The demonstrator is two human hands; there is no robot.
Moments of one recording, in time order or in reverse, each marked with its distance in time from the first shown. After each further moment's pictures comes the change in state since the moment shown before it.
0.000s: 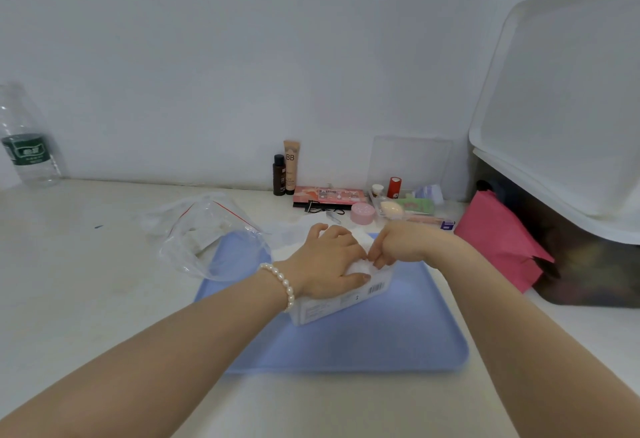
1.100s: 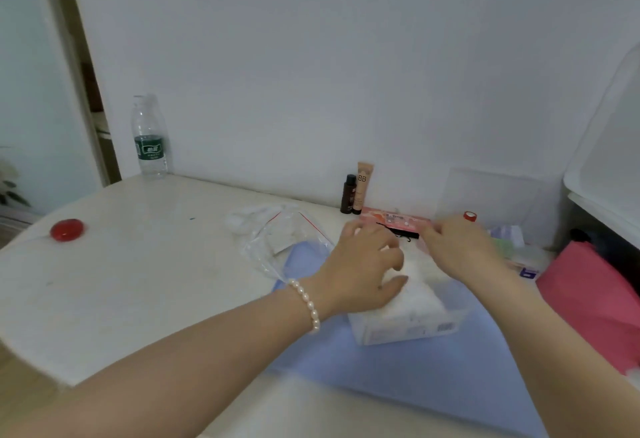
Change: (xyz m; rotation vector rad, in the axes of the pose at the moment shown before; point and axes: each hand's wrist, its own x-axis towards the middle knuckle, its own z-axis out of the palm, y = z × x) left_hand -0.052 -0.015 -0.028 0.016 0.628 0.042; right_hand 0.001 -0.043 0.007 -0.299 0.555 -0.233
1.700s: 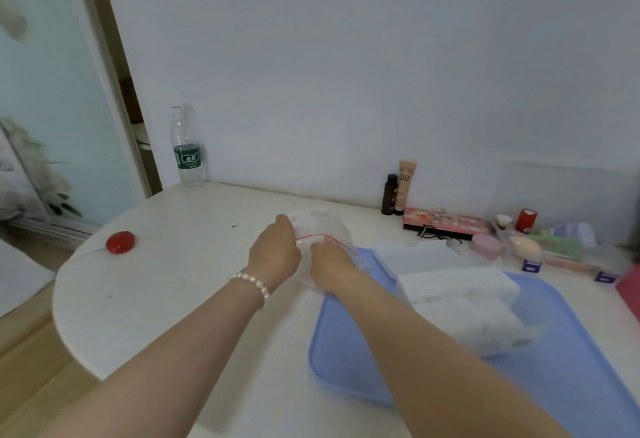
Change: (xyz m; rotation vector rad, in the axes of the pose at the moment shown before) left_hand -0.071 -0.123 -0.068 0.120 -0.209 -1.094; right_hand 0.016 -0.199 0.138 0.687 -0.504 0.002
